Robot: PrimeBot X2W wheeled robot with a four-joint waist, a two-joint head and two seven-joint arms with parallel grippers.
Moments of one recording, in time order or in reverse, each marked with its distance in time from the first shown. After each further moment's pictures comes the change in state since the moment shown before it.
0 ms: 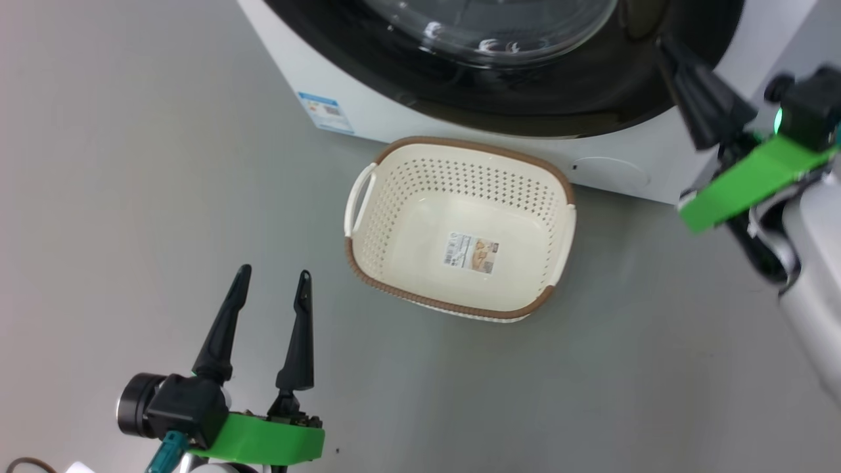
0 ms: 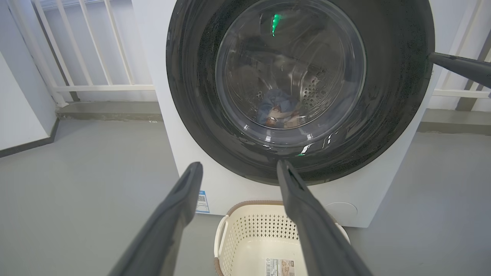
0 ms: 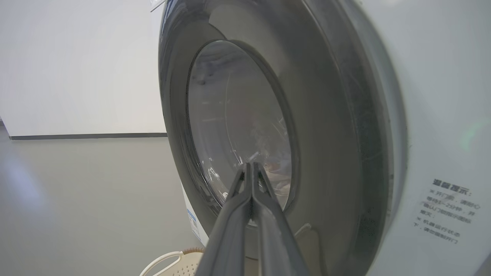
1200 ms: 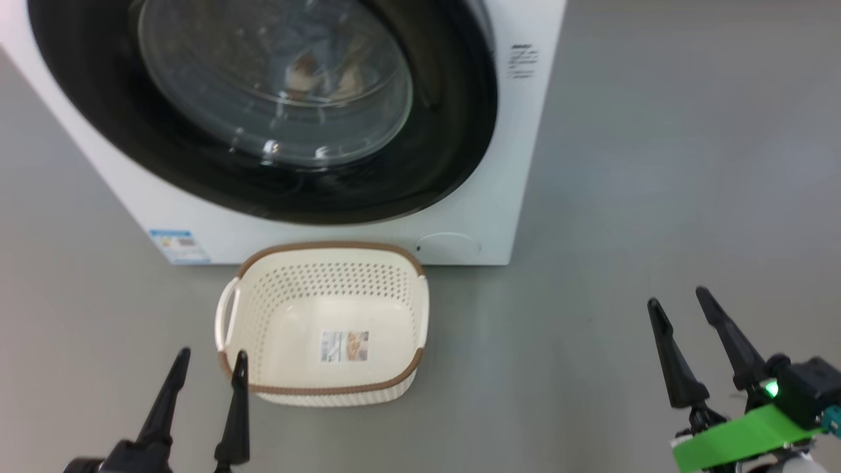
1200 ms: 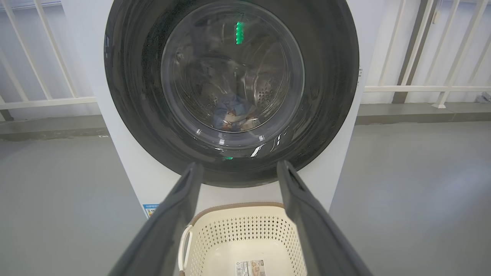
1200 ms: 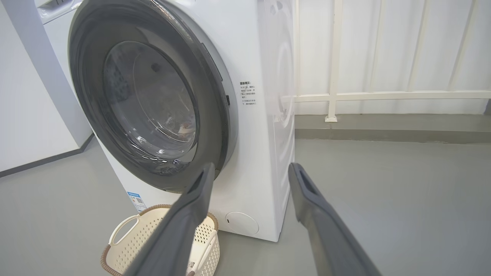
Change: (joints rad) left arm 0.153 0.036 0.172 0.066 0.071 -0.089 0.000; right arm 0.795 0.286 -0.437 -0.363 -0.210 0.000 0.000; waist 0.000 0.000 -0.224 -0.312
